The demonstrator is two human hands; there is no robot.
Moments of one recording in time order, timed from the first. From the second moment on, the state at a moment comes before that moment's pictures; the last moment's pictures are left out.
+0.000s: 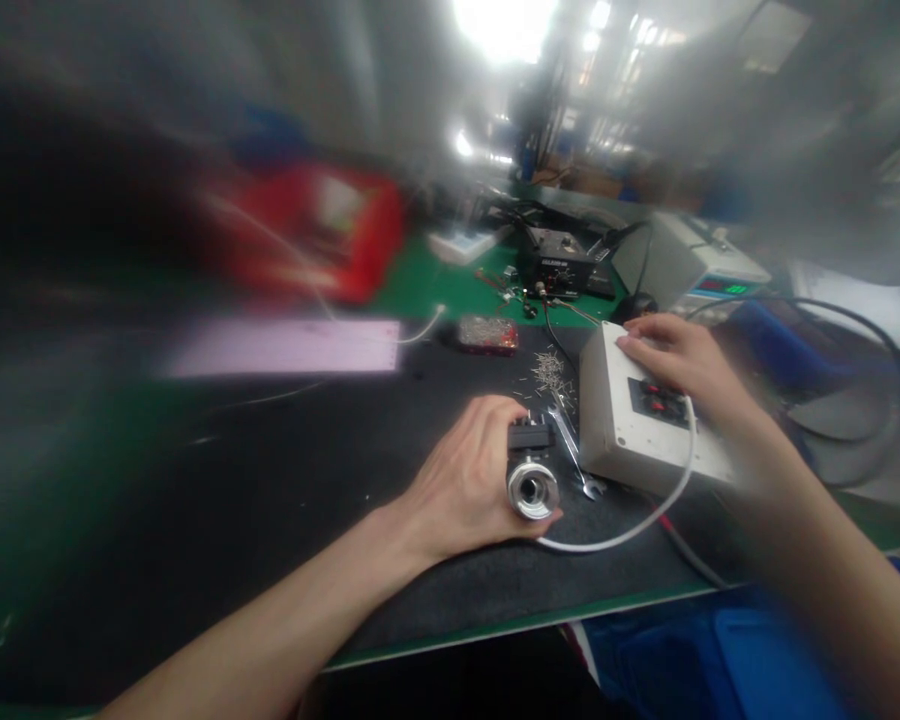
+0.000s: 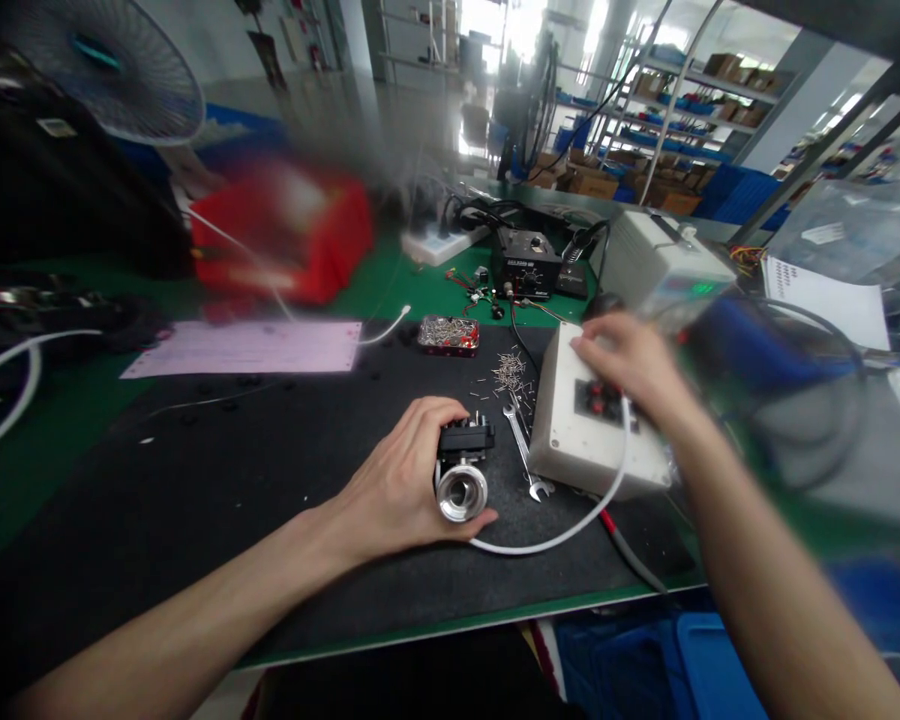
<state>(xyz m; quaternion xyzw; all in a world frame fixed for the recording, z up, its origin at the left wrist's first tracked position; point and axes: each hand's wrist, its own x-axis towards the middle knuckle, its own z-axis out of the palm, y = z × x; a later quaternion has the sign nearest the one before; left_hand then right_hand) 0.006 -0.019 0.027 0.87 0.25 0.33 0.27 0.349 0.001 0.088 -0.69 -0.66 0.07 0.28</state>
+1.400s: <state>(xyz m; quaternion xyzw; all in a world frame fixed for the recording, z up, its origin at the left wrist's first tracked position) 0.004 -0.013 0.023 0.84 0.27 0.29 0.37 0.348 0.000 0.089 -0.70 -0.65 0.07 0.29</state>
